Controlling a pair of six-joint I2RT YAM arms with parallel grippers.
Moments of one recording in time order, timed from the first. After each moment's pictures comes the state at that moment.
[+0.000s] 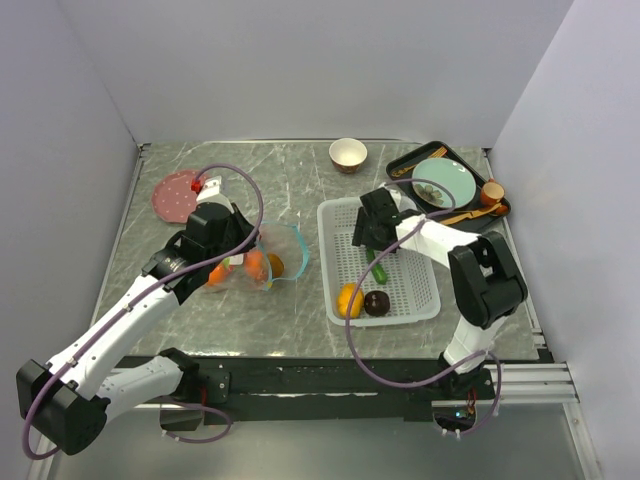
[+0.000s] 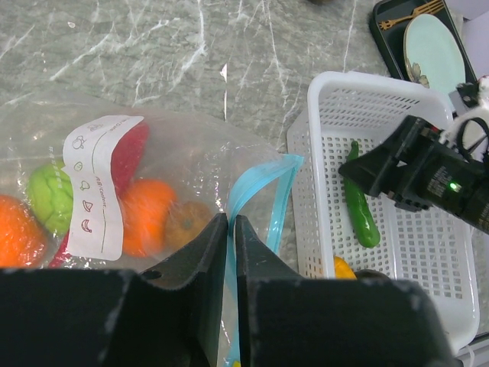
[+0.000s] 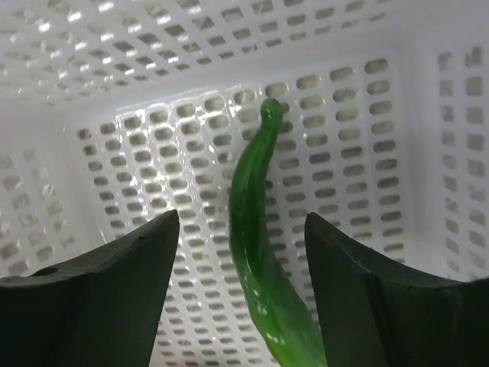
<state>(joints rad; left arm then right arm) -0.54 1.01 0.90 -0.38 -0.22 -0.67 0.45 1.75 1.09 -0.36 0.21 0.59</state>
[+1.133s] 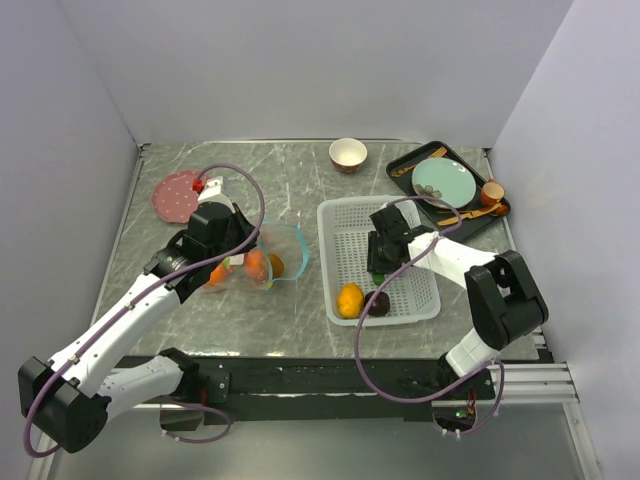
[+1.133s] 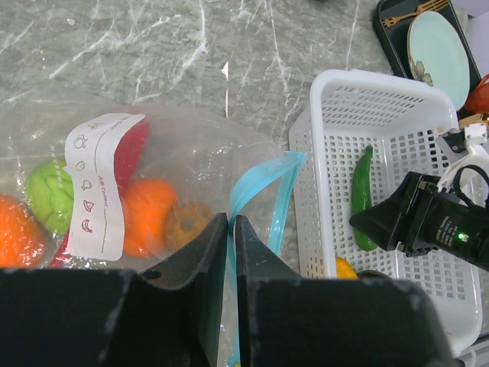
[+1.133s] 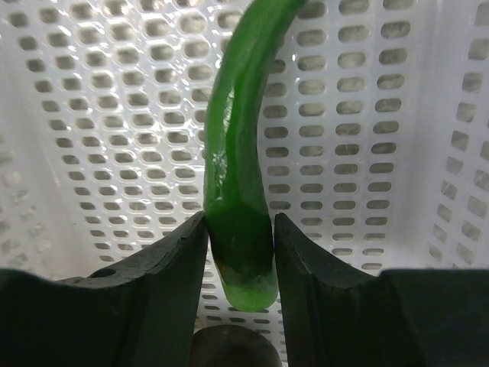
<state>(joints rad) -0.54 1.02 0.90 -0.38 -0.22 -0.67 0.45 1.58 0.90 -0.43 0.08 0.49</state>
